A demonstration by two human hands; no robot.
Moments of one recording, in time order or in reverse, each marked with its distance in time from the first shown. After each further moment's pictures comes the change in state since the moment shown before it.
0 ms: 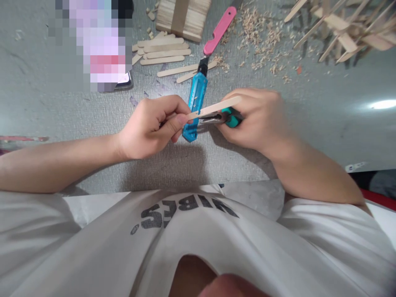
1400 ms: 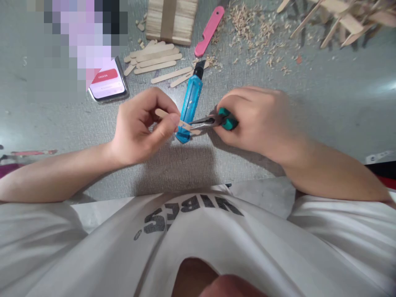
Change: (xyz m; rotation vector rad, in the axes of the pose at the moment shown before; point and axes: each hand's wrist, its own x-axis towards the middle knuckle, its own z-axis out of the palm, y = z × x) left_hand 0.003 0.007 0.001 0.141 0.231 0.090; right_hand -0.006 -0.013 -0.006 -0.126 -0.032 0.030
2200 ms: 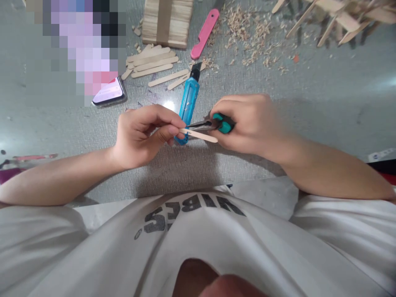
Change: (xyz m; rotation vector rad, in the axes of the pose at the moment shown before) left_hand -0.007 -0.008 0.003 -0.236 -0.088 0.035; right_hand 0.004 -0.004 -0.004 0.188 -0.115 0.028
